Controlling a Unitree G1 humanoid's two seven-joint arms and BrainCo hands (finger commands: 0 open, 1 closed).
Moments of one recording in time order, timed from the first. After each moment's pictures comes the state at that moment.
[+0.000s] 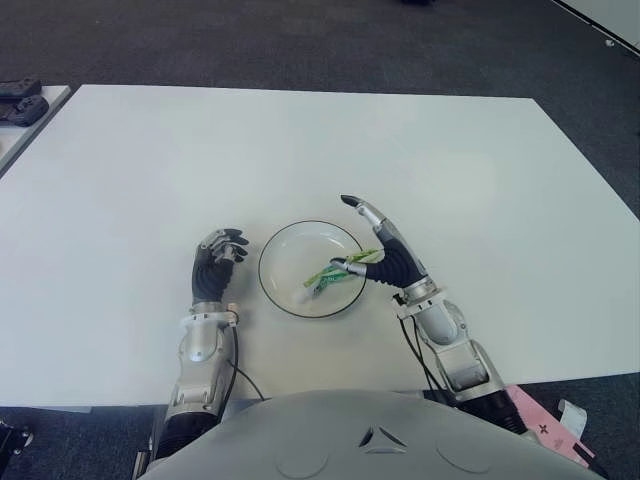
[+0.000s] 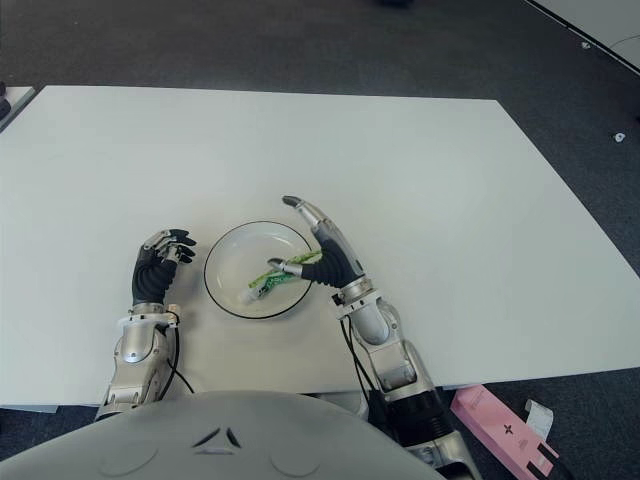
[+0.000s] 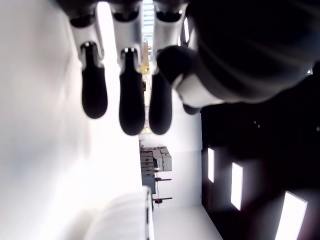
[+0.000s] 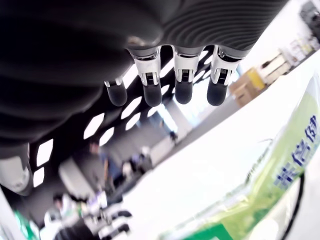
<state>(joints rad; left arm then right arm) 0.30 -0.01 0.06 0.19 0.06 -0.39 0.10 0.16 -0.20 0.25 -0.05 -0.36 -0.44 -0.04</state>
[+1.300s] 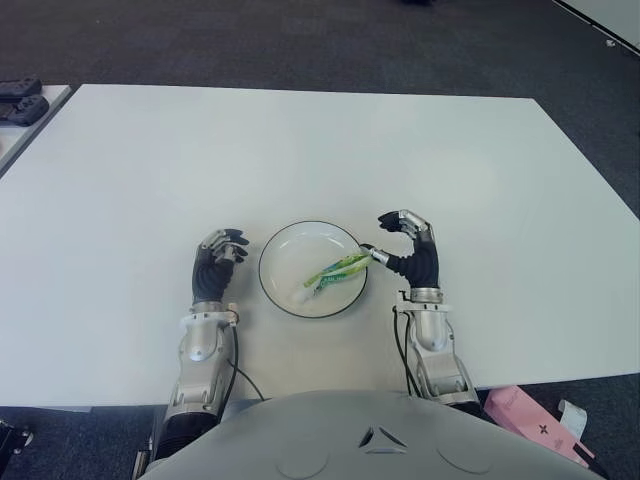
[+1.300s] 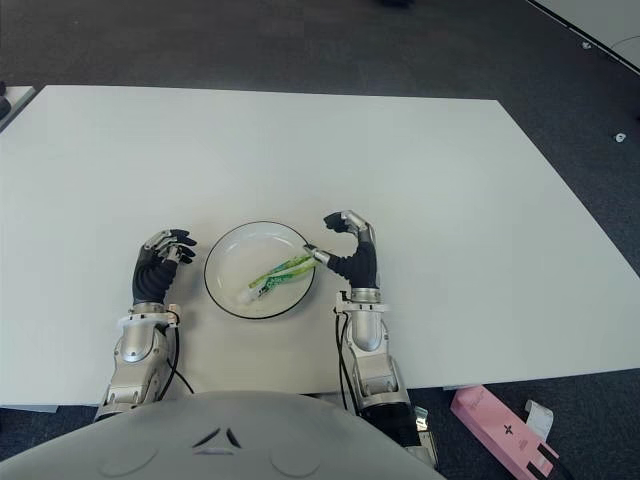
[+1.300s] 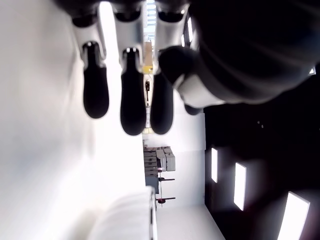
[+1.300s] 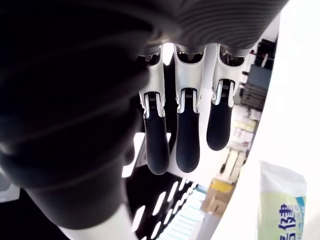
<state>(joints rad) 0.30 -0.01 0.06 0.18 0.06 -0.37 0.10 0.23 0.01 0.12 0.04 -0.31 -0.41 -0.25</state>
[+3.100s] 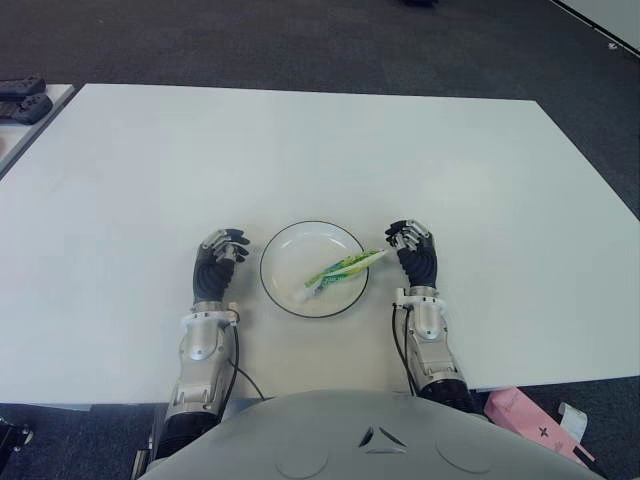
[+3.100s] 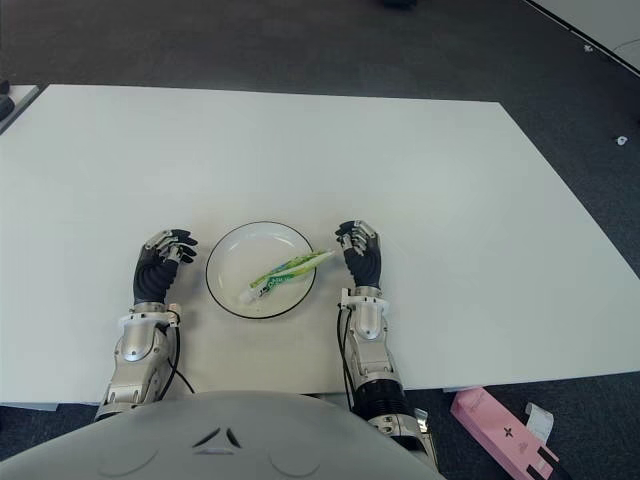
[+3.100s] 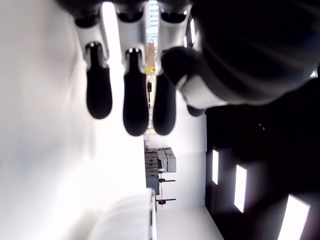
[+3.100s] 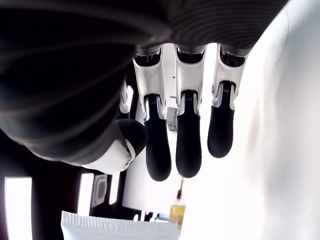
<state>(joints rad) 0.30 -0.01 0.06 0.17 0.05 -0.36 0.10 0.09 0.02 0.01 0.42 -0.16 -0.48 -0.22</state>
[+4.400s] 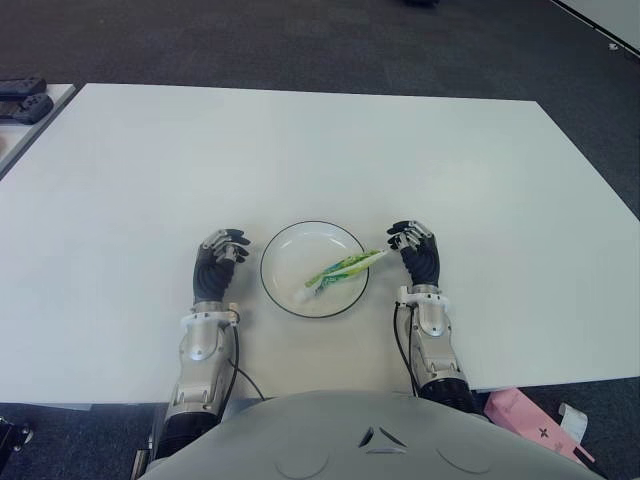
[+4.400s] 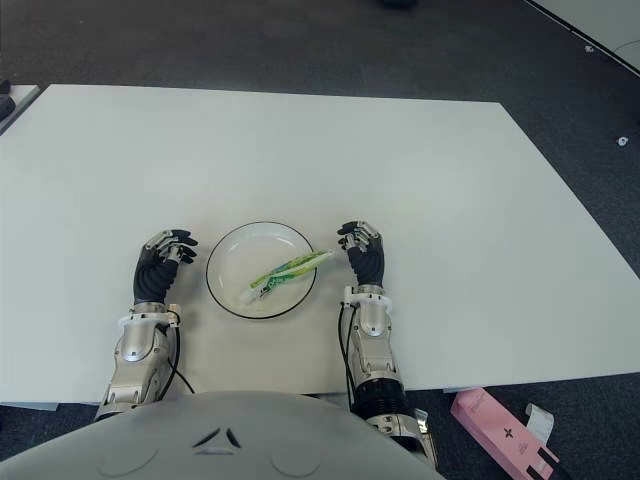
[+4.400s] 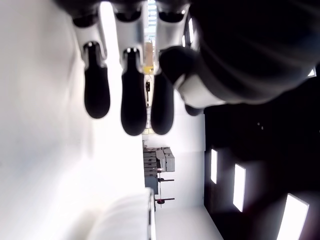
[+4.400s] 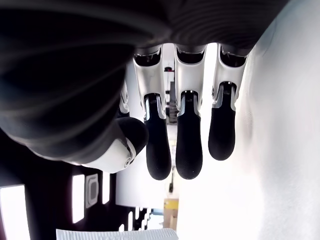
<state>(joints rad) 0.30 -0.01 0.06 0.18 0.05 -0.37 0.10 0.09 0.03 -0.03 0.38 -0.09 -0.41 -0.16</state>
